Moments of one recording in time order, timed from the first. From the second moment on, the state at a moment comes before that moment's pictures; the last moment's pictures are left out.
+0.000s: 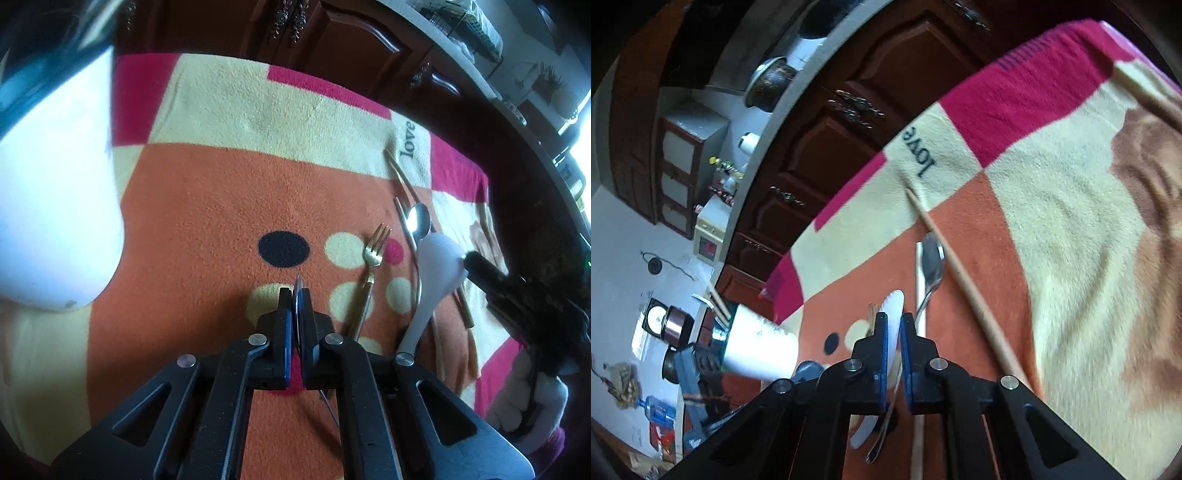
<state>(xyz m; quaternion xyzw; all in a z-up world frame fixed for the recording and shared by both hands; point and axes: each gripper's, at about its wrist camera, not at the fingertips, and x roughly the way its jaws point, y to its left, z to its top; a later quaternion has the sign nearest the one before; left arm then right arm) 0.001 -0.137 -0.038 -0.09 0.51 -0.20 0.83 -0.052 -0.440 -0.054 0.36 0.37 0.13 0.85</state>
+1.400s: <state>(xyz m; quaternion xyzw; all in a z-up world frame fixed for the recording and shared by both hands) -0.062 -0.062 0.087 -0.11 0.40 -0.19 0.89 -0.109 -0.365 0.076 0.24 0.29 0.18 0.91</state>
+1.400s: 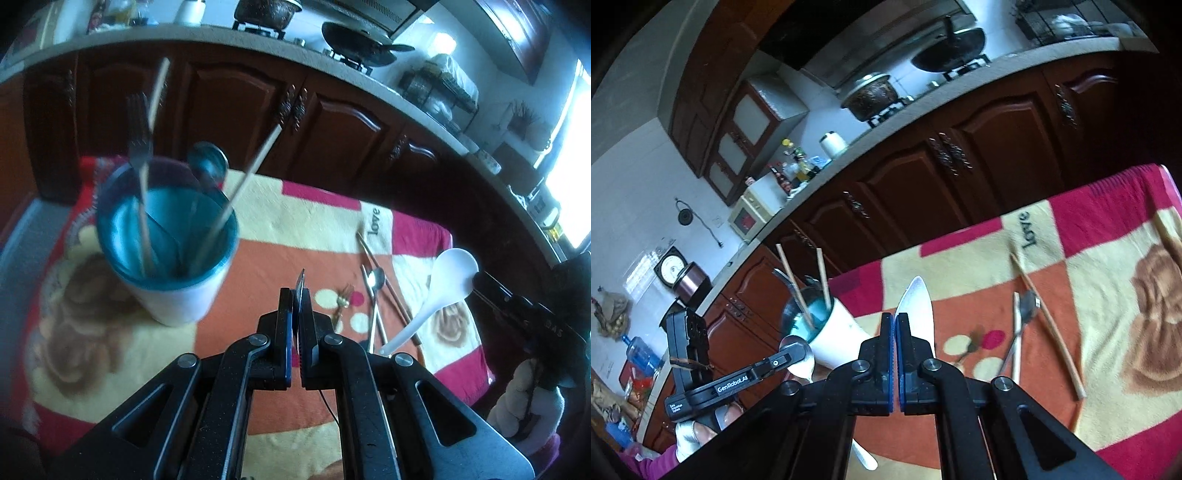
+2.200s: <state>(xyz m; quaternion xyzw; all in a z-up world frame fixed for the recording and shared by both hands) -0.065 0.000 0.155 -0.09 0.33 -0.14 0.93 -0.080 -0.267 0.127 0.19 0.28 0.28 0.90</state>
